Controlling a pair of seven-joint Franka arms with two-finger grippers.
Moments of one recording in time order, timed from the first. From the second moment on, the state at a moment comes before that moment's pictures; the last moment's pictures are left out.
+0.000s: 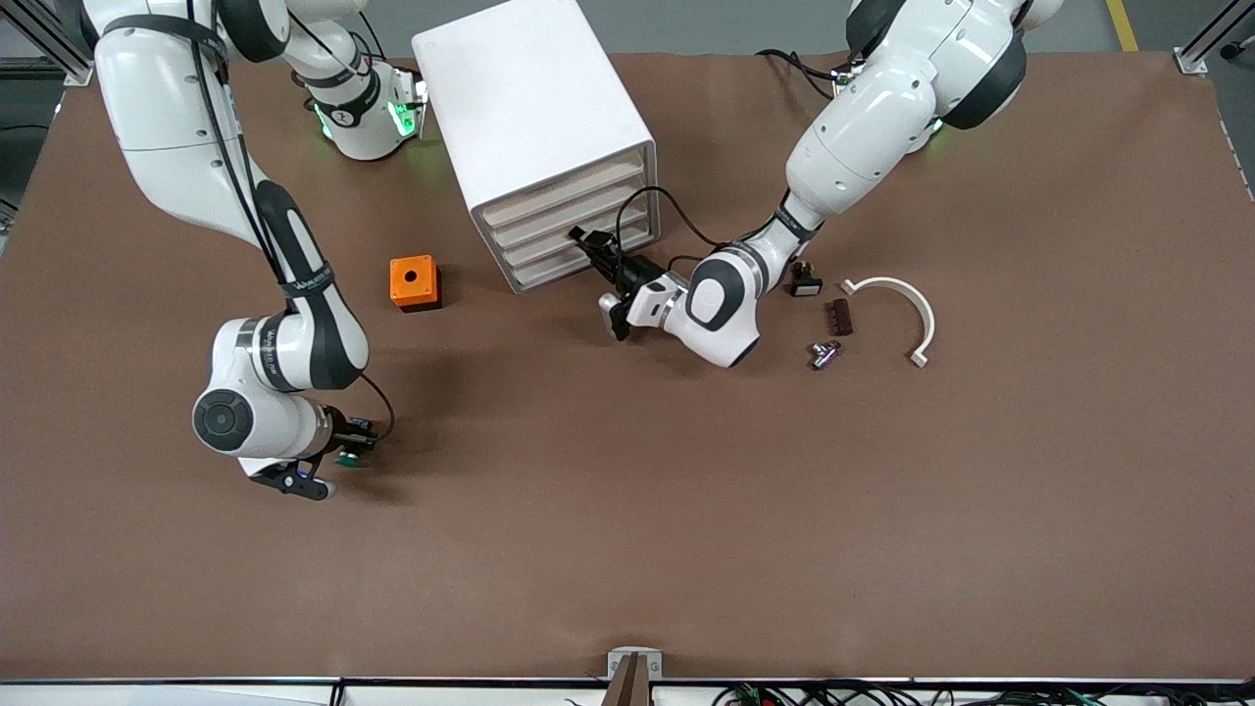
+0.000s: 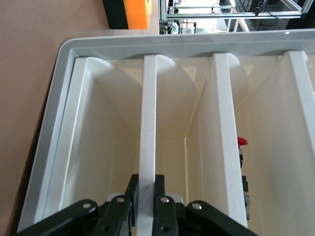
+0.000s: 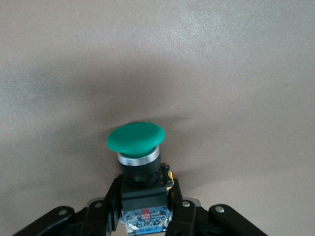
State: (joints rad) left arm -0.47 0.96 -0.32 -1.65 -1.35 1.83 0.96; right arm 0.15 0.71 -0.07 -1.68 0.06 2.21 0.34
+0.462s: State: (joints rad) left arm -0.46 0.96 -0.31 -1.64 -1.36 1.83 0.96; right arm 0.16 0.66 -0.07 -1.65 0.06 2.13 0.34
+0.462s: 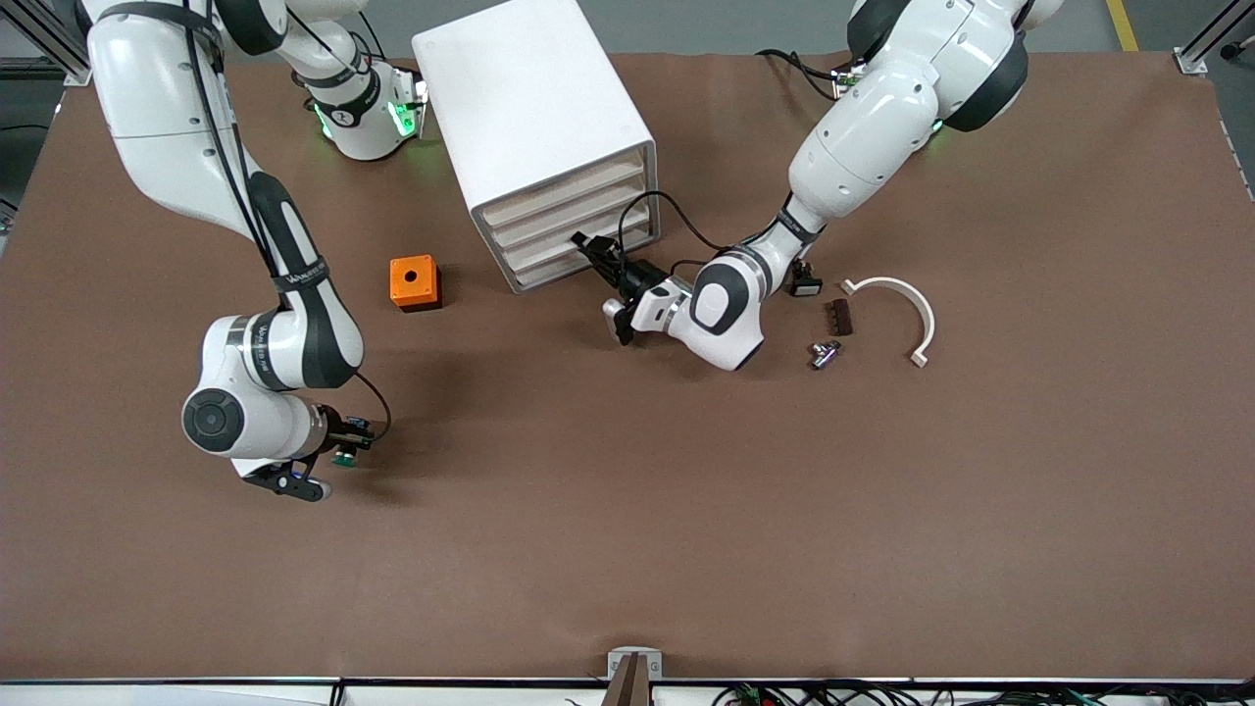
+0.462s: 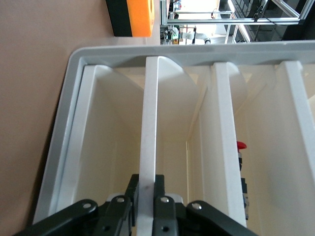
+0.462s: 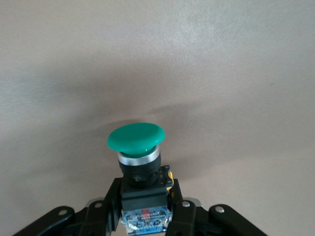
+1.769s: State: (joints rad) left arm -0.34 0.96 -0.23 -1.54 -1.29 1.81 0.84; right arm 0.59 0.40 -0.06 -1.65 0.07 1.77 1.23
